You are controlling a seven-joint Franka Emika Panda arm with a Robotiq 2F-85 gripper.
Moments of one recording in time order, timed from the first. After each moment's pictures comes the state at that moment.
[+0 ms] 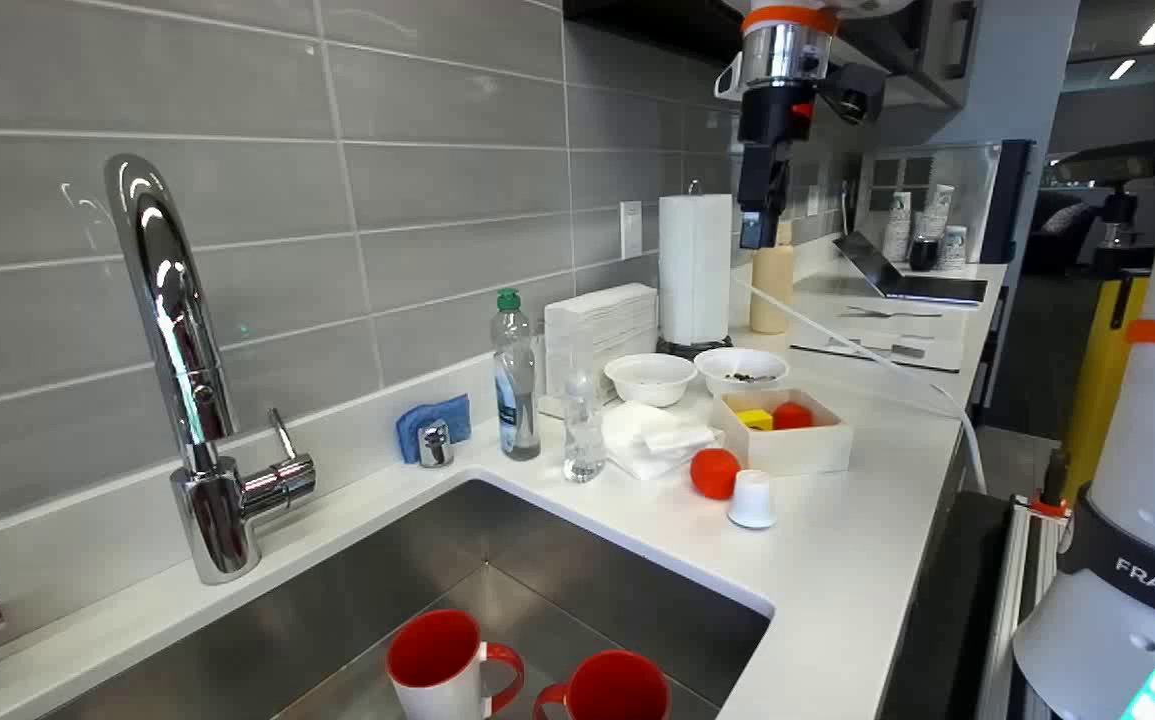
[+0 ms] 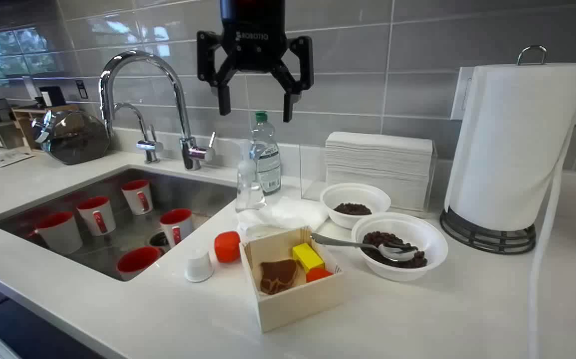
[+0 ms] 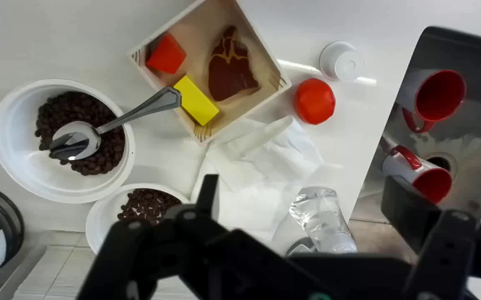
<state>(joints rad) -0.05 -0.54 -0.34 -2.55 -0.08 2.04 -0.54</state>
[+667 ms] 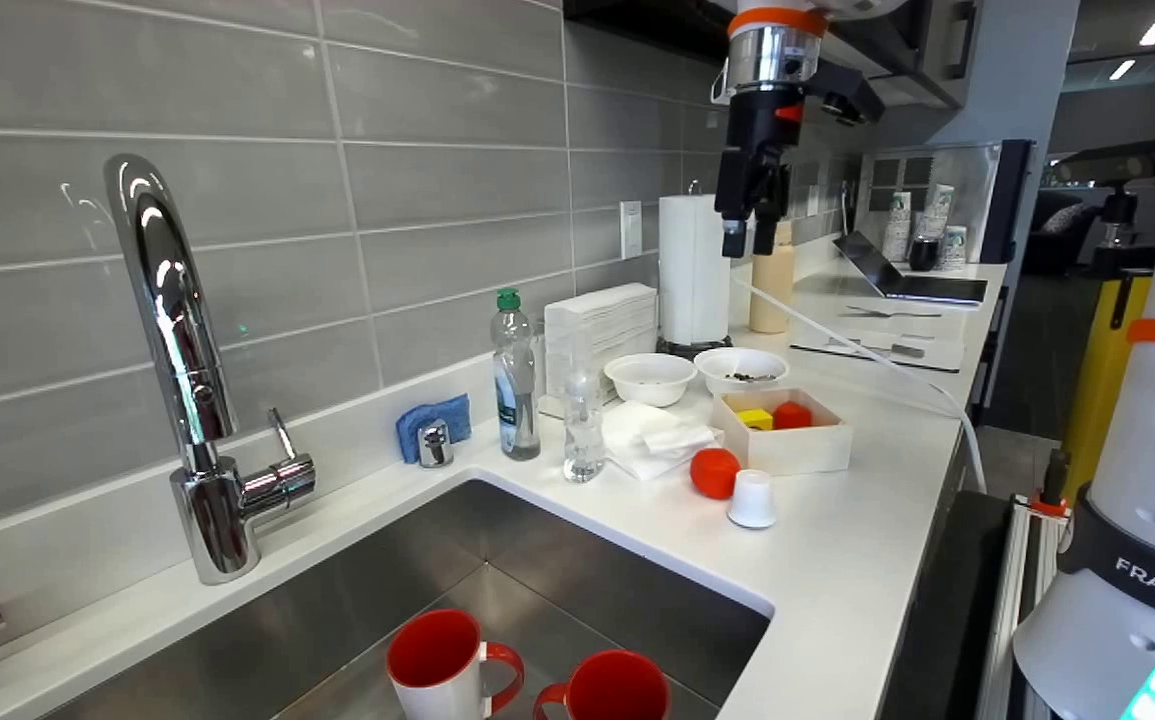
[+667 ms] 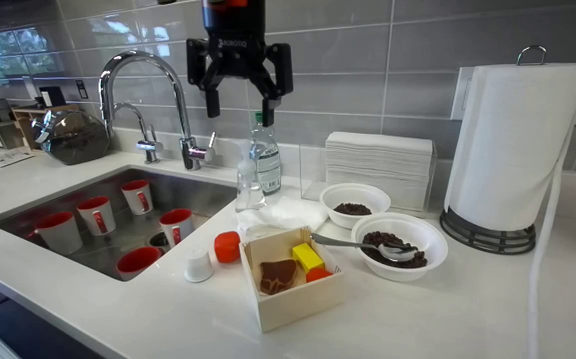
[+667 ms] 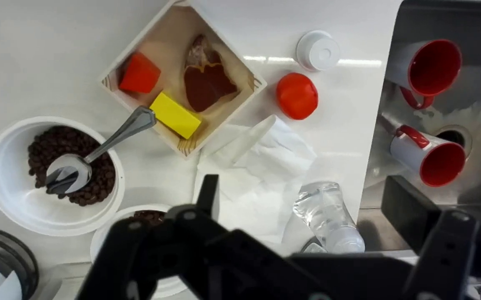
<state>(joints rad) -0.08 -0.56 -0.24 -2.59 -0.05 2.05 -0.33</state>
